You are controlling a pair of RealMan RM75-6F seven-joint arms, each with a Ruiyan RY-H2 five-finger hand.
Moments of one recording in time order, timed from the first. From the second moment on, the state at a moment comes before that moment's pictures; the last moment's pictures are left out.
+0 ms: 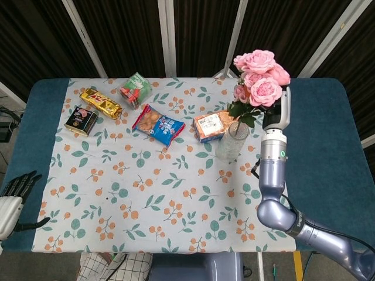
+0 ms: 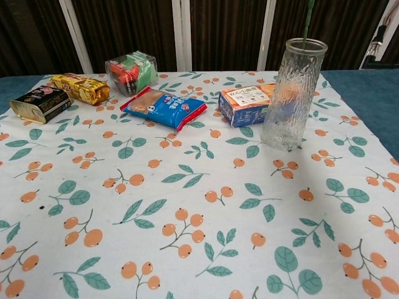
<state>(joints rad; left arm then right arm) -0.08 -1.04 0.05 -1.64 1.55 1.41 -0.11 0.73 -1.59 0.90 -1.69 -0.69 1.24 0.48</state>
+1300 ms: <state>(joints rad) -0.08 -1.04 0.05 -1.64 1.55 1.40 -0.12 0.72 -1.76 0.78 -1.46 -0.79 1.24 0.63</state>
